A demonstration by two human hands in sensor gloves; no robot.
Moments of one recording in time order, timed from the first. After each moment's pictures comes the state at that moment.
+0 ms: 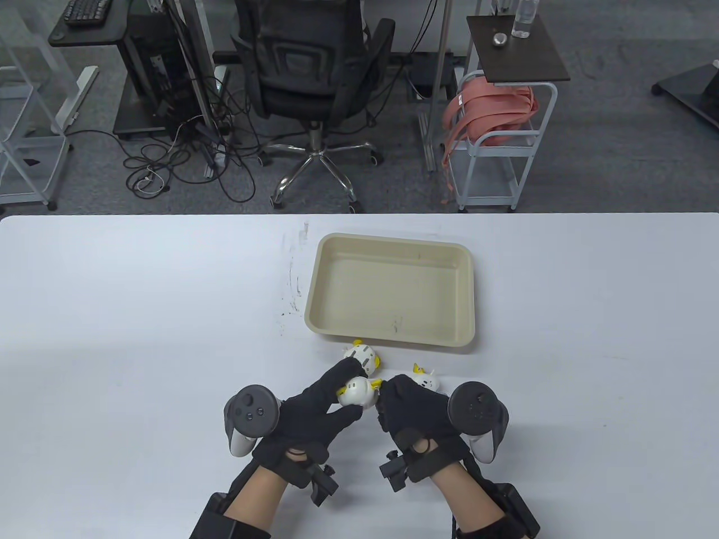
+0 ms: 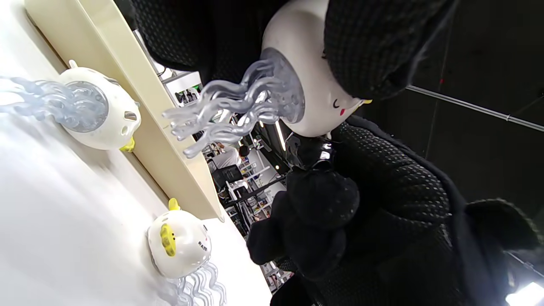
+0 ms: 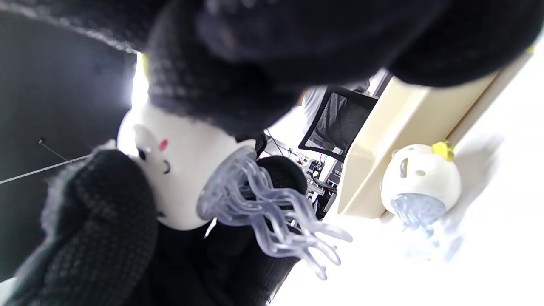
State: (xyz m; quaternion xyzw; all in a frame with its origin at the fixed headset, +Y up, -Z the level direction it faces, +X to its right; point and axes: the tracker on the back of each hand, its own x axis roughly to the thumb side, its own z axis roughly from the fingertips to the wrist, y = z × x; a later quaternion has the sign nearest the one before) left_hand -0.145 -0.731 -0.264 0.00 -0.27 0.55 0.79; right_hand 0.101 -0.720 -0.267 0.12 -0.07 0.81 0.57
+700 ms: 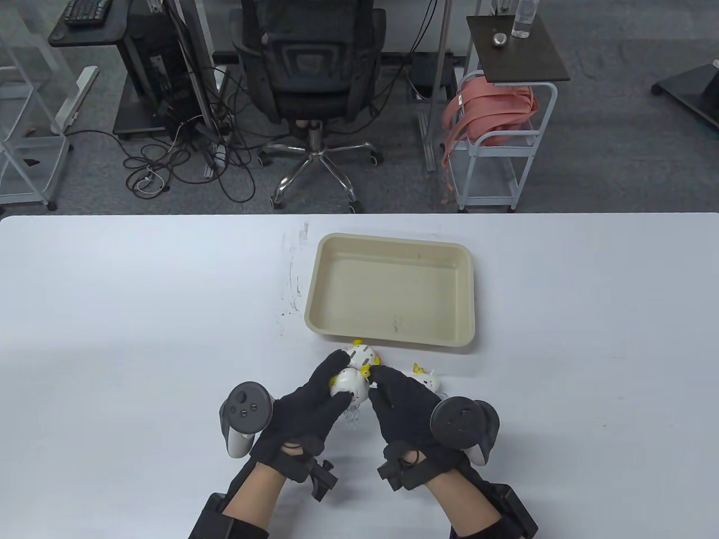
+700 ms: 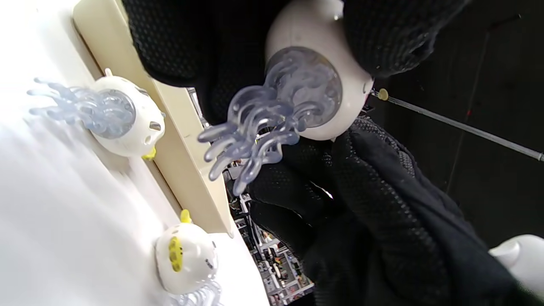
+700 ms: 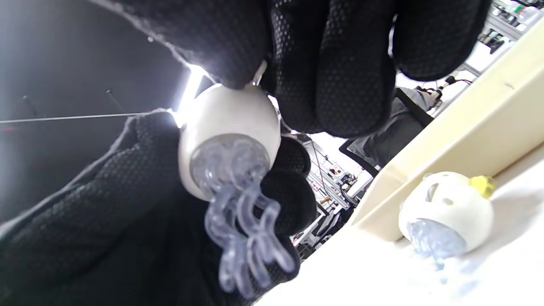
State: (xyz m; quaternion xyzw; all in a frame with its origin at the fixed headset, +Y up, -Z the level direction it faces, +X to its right) left_hand -0.155 -0.741 -0.270 -0.01 -0.22 0.60 0.77; right_hand 0.083 -0.708 -0.254 0.21 -0.14 0.85 0.46
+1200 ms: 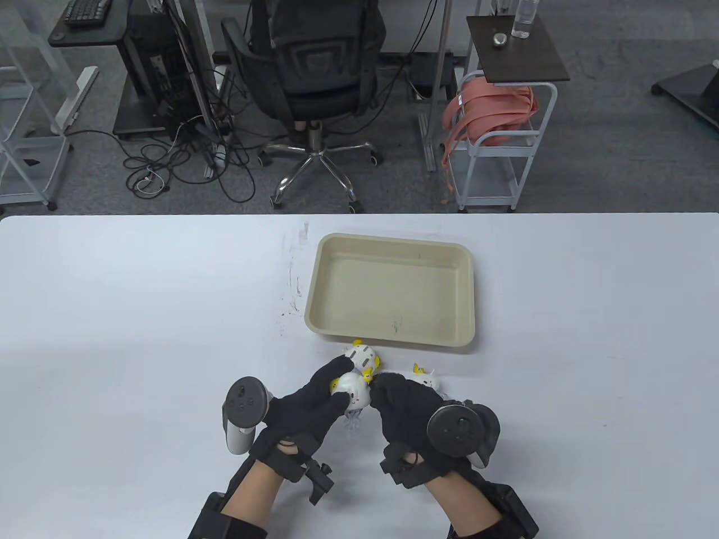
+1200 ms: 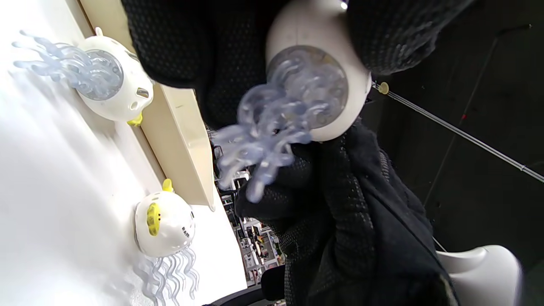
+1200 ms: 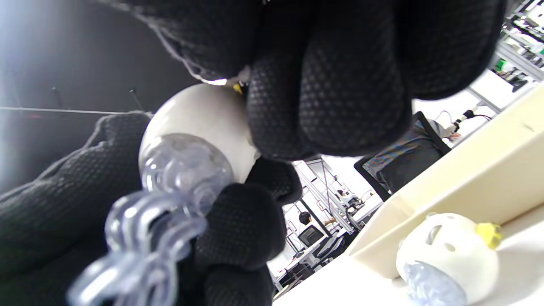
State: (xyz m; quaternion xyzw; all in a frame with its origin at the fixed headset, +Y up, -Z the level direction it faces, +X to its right) left_hand -0.152 -0.743 -0.272 -0.05 -0.24 0.63 0.74; right_hand 0.087 -0.705 -0.253 0.20 -0.18 0.86 0.44
